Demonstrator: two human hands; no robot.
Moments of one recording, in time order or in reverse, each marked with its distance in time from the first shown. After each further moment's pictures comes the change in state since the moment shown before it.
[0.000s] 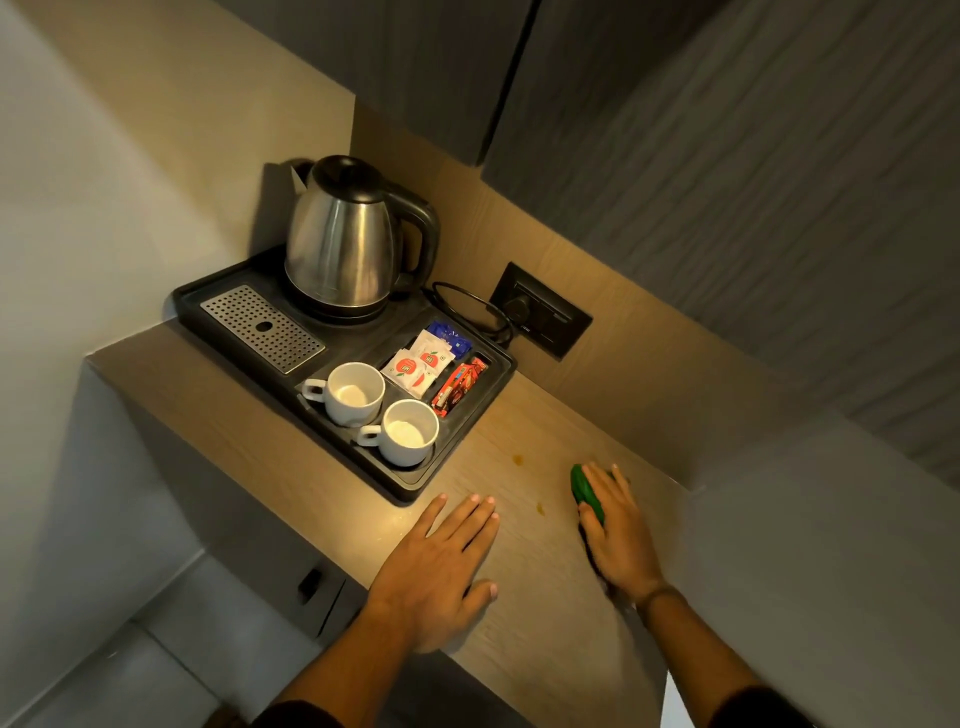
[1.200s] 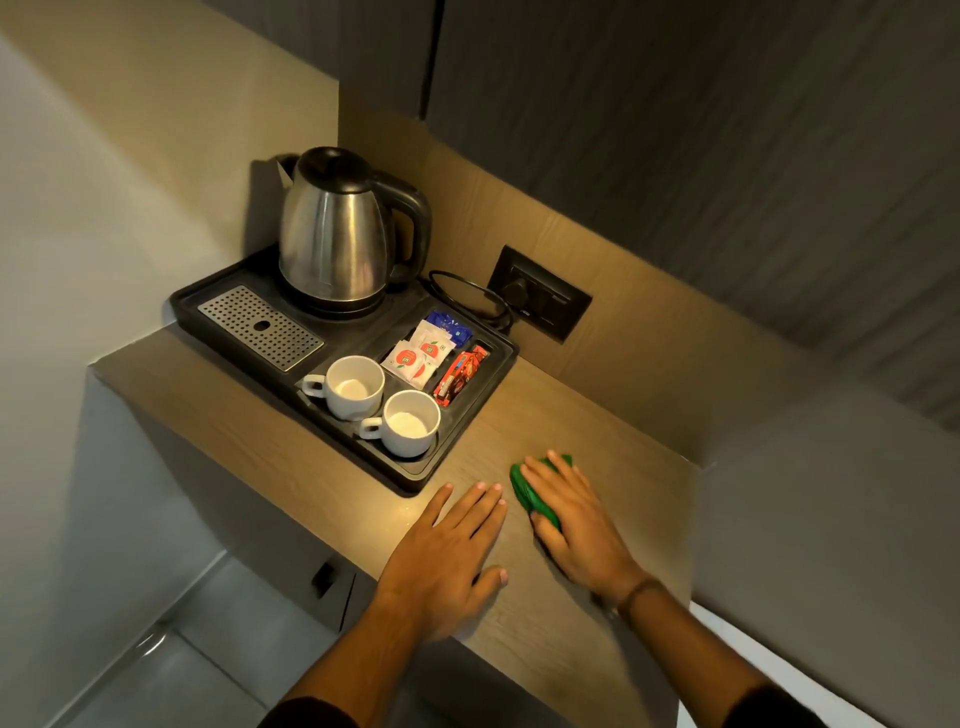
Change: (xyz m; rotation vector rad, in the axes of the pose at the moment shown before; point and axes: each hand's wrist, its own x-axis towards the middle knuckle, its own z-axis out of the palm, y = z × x) left_hand 0.003 -0.004 0.010 -0.005 0.052 -0.002; right_hand -0.016 -0.043 0.030 -0.082 -0.170 -0.323
